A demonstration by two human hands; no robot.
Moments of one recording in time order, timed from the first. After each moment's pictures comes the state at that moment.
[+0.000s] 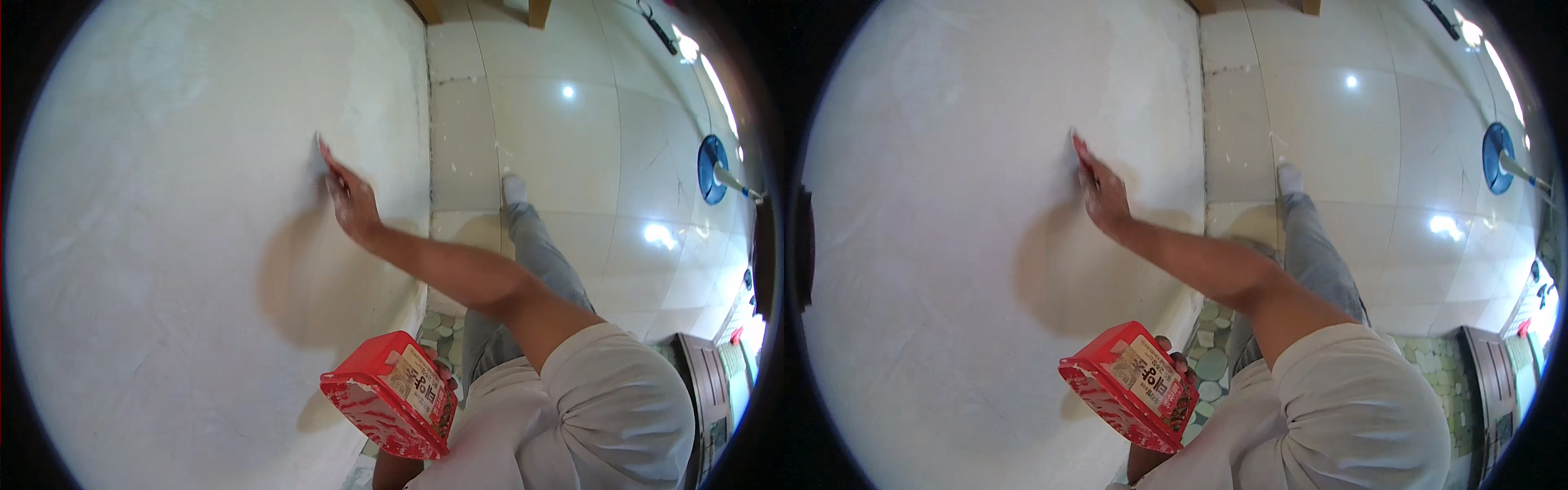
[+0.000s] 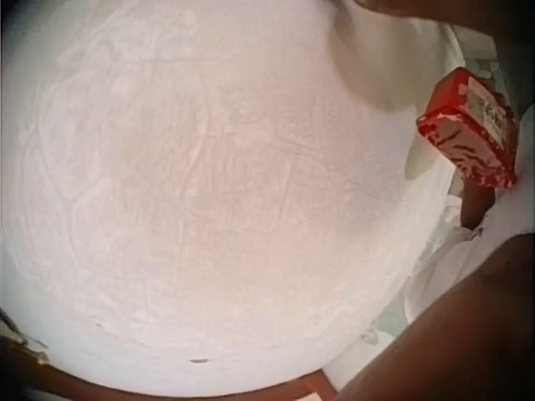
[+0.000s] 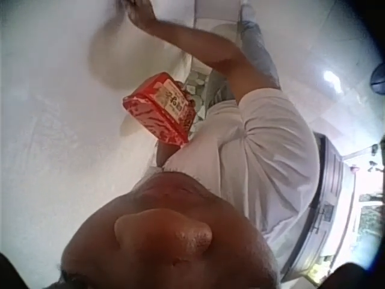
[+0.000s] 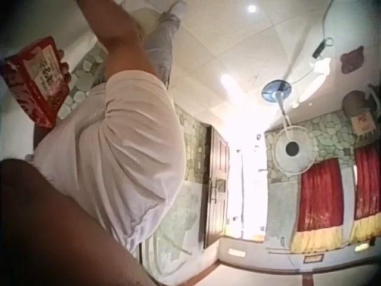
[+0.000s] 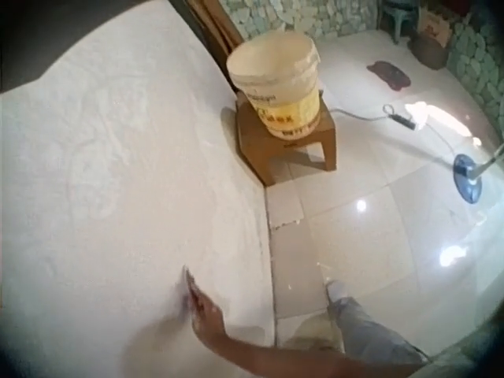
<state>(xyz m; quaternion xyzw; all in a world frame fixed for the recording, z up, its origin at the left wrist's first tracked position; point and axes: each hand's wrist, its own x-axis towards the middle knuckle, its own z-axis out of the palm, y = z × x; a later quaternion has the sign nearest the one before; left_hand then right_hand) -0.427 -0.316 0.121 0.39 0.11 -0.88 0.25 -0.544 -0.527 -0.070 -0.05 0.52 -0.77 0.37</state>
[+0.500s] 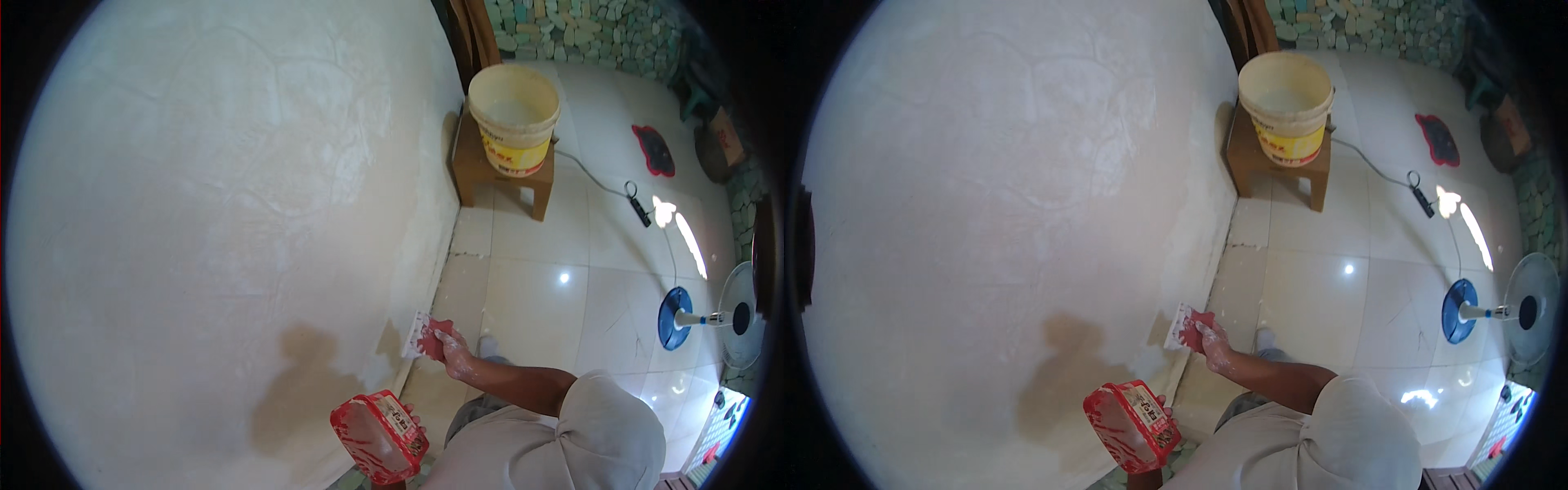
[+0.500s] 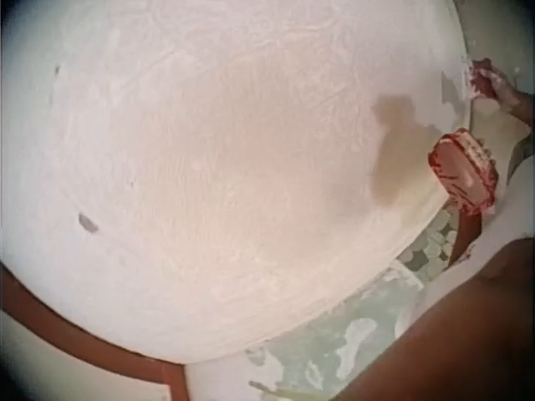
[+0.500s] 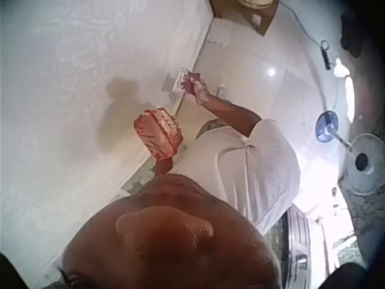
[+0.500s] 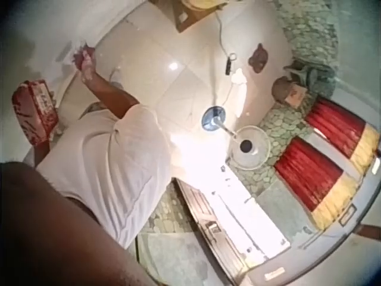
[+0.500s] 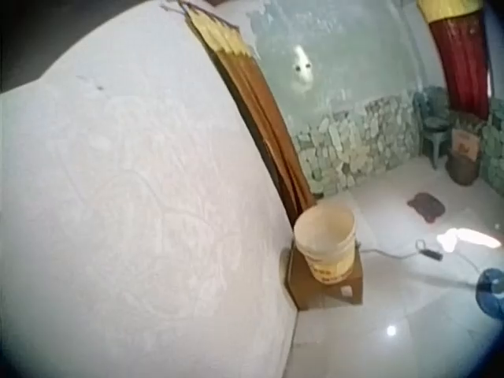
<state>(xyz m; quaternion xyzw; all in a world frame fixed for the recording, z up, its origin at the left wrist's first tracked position) -0.364 -0.276 0.045 0.22 0.06 -0.88 0.41 -0.559 -0.342 -0.114 0.13 0.40 -0.67 0.62</state>
